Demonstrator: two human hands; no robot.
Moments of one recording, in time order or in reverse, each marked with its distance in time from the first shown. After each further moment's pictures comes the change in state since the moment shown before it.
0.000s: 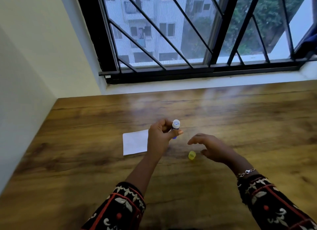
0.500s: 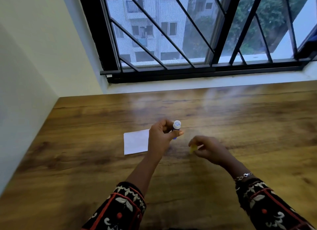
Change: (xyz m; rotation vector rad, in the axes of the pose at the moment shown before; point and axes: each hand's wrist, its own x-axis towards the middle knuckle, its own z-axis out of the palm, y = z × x) left_hand -0.003 0.000 0.000 0.057 -0.017 0.004; right_hand -0.003 -0.006 0.010 0.264 0.115 0.003
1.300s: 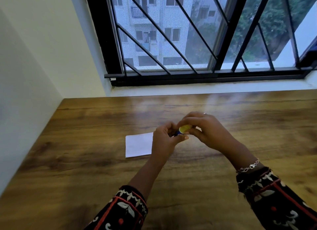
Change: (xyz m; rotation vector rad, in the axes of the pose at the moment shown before) left_hand -0.005 0.011 0.001 -0.030 -0.062 0.074; right_hand 0.014 -0.085 -0.051 -0.226 0.160 -0.416
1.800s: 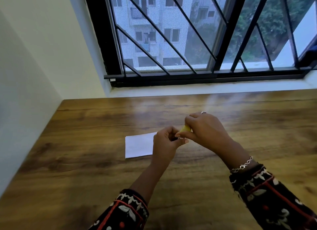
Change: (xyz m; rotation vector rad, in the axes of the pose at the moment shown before) left_hand -0.005 -0.009 0.005 0.090 0.035 0.022; right_hand 0.008 0.000 0.009 -0.449 -0.056 0.123
